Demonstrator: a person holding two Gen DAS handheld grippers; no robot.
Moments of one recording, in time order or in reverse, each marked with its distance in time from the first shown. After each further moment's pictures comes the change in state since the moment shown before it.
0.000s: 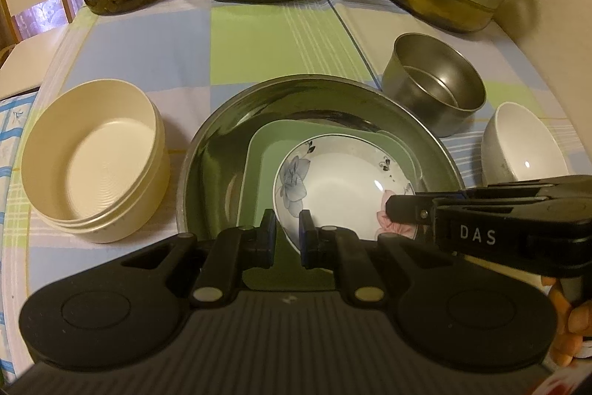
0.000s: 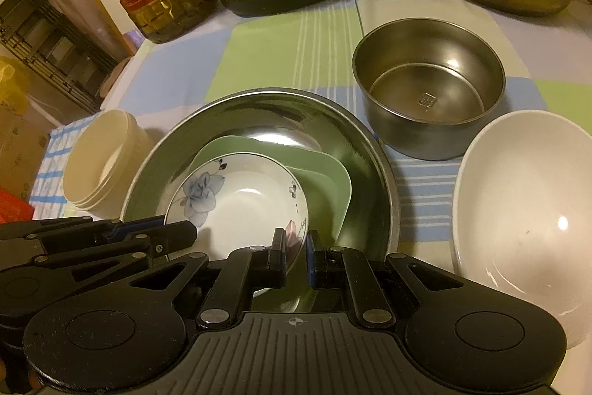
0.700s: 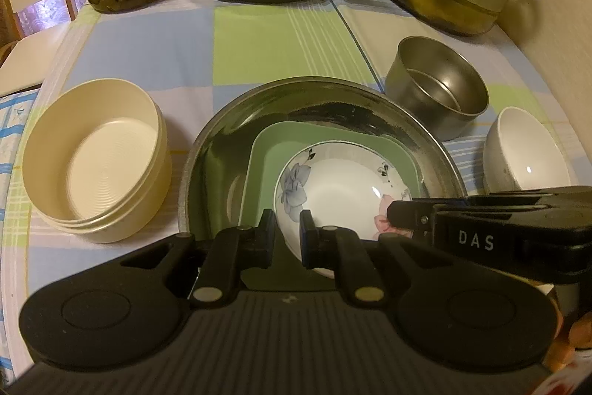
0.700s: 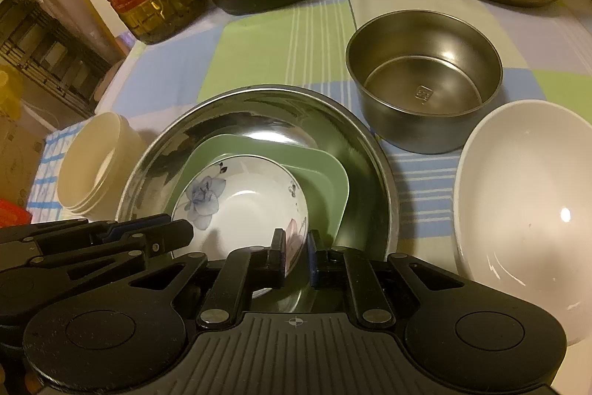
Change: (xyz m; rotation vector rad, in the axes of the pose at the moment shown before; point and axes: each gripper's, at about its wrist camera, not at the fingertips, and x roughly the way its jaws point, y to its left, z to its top) left arm -0.002 0.000 0.001 -0.015 -0.003 0.003; right arm 0.000 0.000 -0.001 0.027 -0.007 -0.015
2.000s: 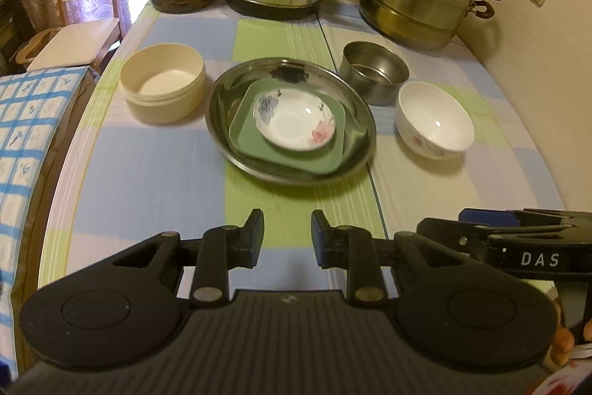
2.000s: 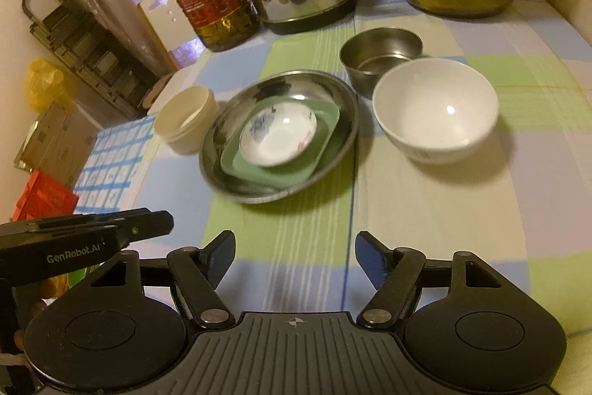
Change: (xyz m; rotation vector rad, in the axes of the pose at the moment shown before) left arm -0.155 -0.058 -0.112 -0.107 -0.094 0.045; right arm -0.158 -0.018 -0.118 -0.063 -0.086 0.123
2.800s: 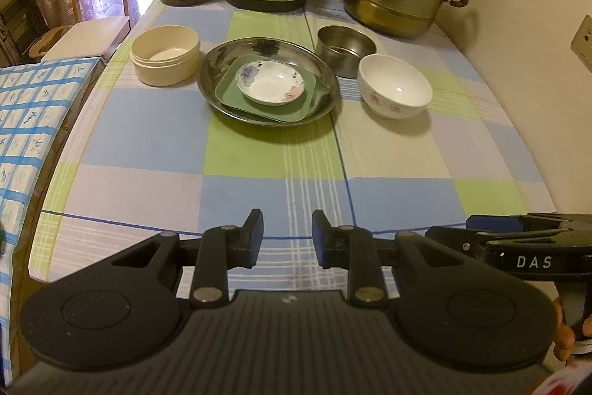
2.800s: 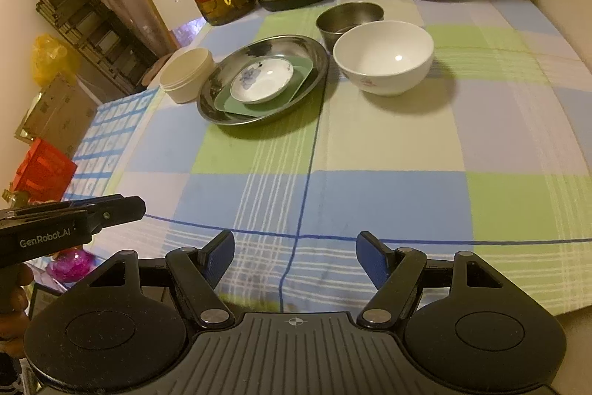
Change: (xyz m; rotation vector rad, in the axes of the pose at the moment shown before) left arm -0.057 -0.047 -0.068 -0.012 -0.028 0.018; right arm -0.066 -0.021 -0.067 -0.032 0.022 -0.029
